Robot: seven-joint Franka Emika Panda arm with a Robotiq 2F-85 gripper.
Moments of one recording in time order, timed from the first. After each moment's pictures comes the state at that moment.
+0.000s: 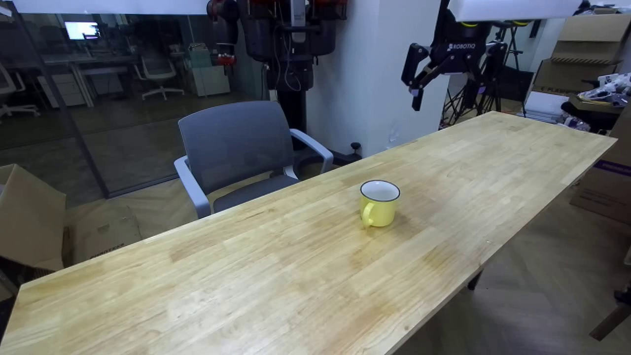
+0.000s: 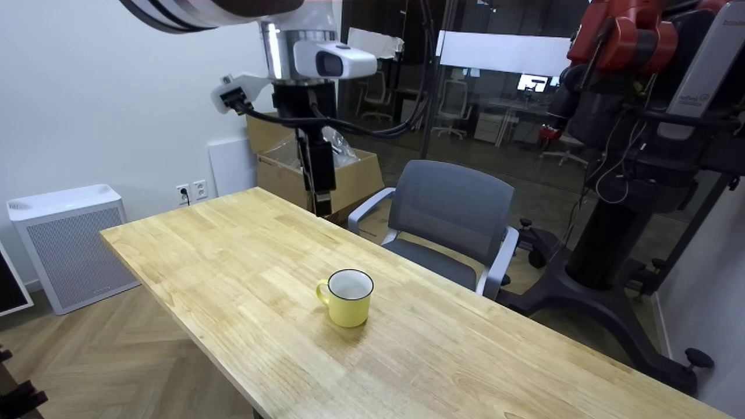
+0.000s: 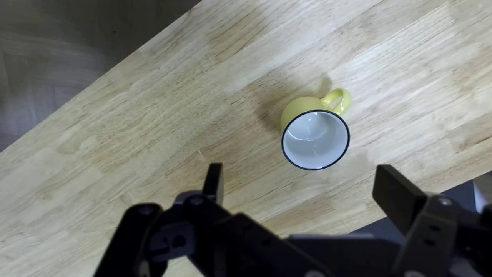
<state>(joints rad) -0.10 -0.05 0.03 -2.31 -0.10 2.37 0.62</state>
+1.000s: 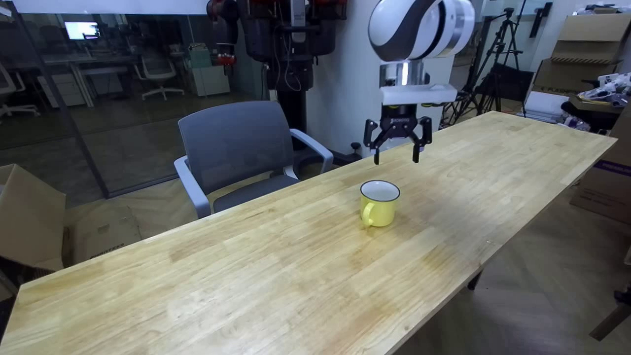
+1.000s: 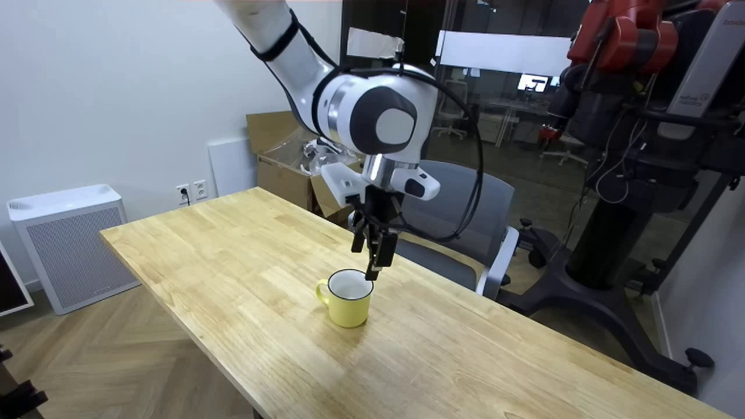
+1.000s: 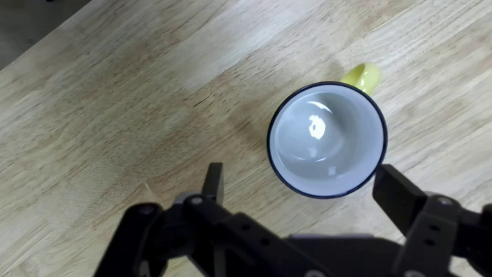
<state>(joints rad) -0.09 0.62 -0.07 -1.71 0.11 2.18 0.42</state>
